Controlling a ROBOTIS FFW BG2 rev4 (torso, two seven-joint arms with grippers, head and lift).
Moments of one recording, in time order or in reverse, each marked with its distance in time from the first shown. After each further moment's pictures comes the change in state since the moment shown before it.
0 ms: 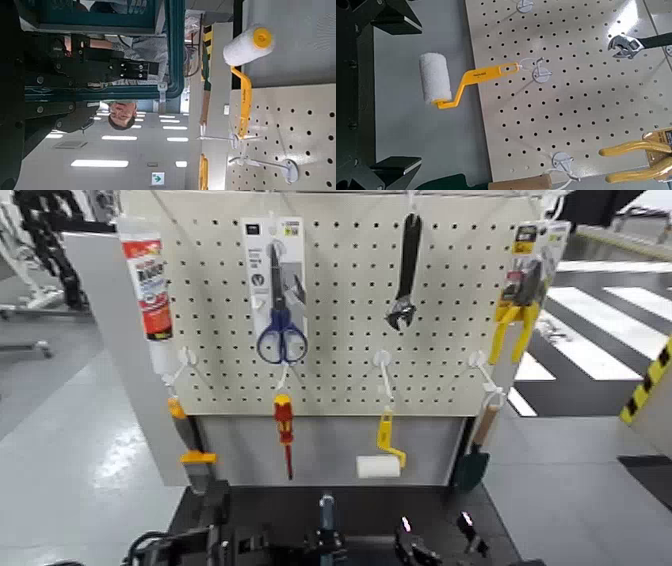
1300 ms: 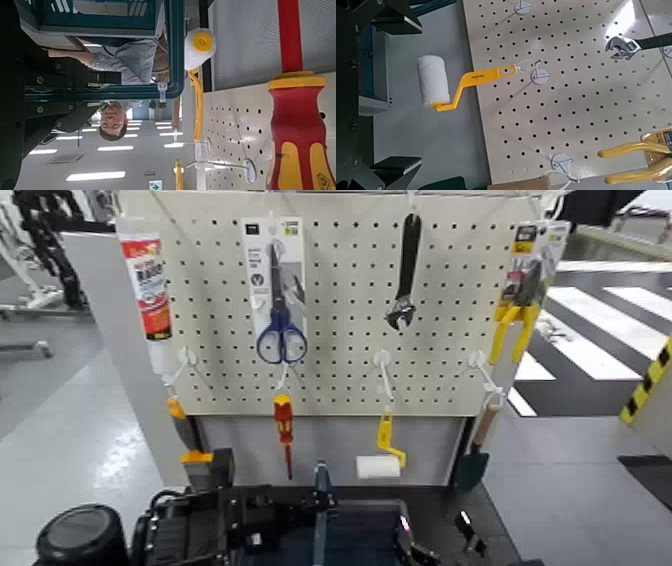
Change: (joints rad) left arm -0.226 -0.008 -0.058 0.240 -0.234 0.002 -0.221; right arm -0.003 0.000 0.007 0.002 -0.006 -0.006 0.001
